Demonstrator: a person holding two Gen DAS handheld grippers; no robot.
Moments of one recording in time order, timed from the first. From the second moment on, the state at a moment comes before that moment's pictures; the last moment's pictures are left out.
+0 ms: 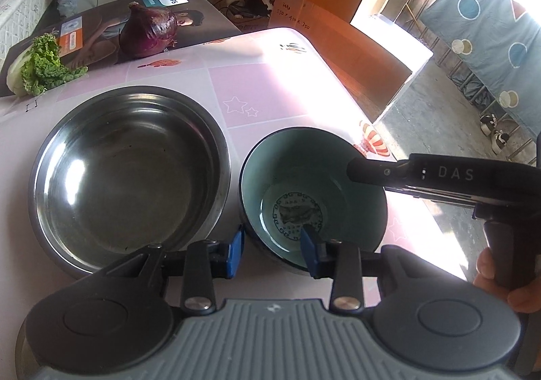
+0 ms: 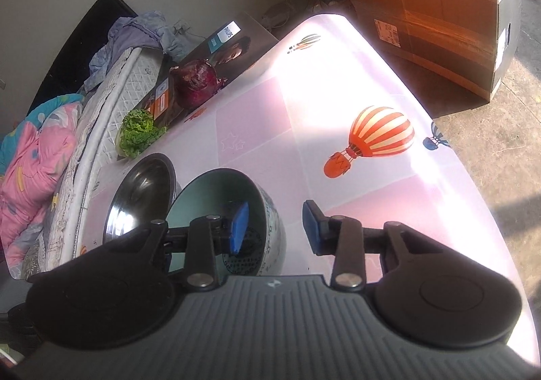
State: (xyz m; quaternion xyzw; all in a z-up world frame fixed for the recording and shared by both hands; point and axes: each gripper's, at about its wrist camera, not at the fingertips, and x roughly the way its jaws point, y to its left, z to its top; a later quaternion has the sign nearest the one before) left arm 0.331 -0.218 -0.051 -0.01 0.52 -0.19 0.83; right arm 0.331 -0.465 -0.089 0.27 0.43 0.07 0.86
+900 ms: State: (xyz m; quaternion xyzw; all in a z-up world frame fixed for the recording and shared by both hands) left arm 0.309 -0.240 -0.053 0.01 0.53 -0.21 0.82; right arm 0.297 -0.482 -0.097 0.29 0.46 0.09 0.84
